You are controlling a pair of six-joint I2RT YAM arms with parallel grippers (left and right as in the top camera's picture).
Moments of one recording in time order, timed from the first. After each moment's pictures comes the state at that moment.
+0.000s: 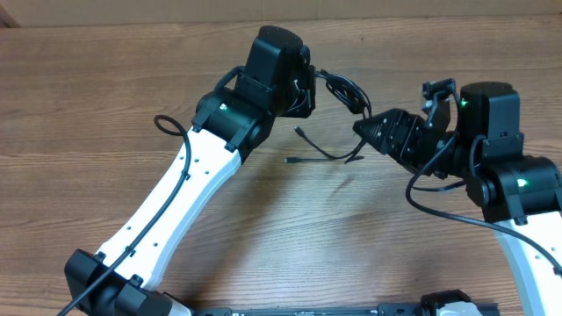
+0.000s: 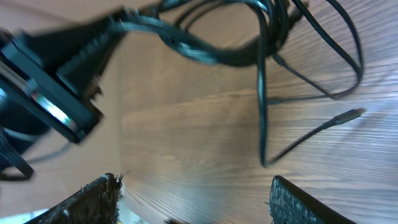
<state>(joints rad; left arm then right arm) -0.56 1.64 1.63 -0.58 0.03 -2.07 0.15 1.16 1.28 -0.90 -0.61 0.68</state>
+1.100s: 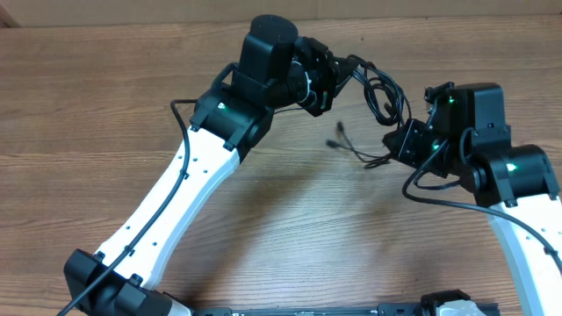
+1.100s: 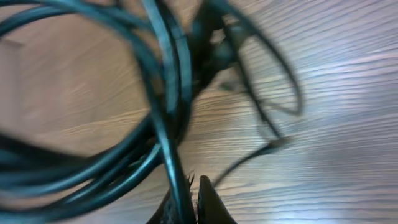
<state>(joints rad) -0.54 1.64 1.63 -0.36 0.47 -1.77 0.15 1.23 1.29 -1.02 -0.29 0.52</state>
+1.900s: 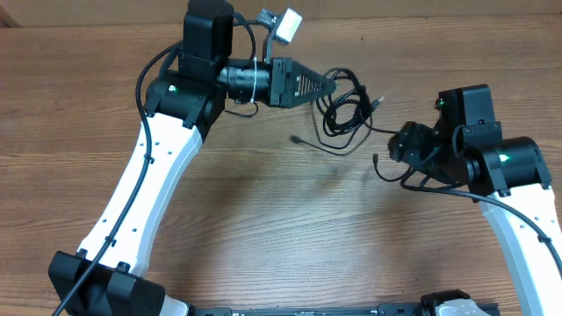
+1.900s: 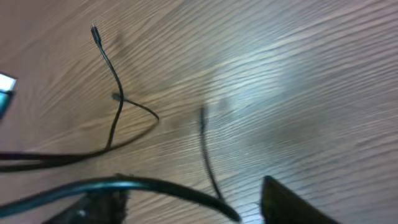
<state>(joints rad) -0.33 1.65 1.63 -0.49 1.19 -0.51 0.16 1.26 1.29 -1.12 -0.10 0.56</state>
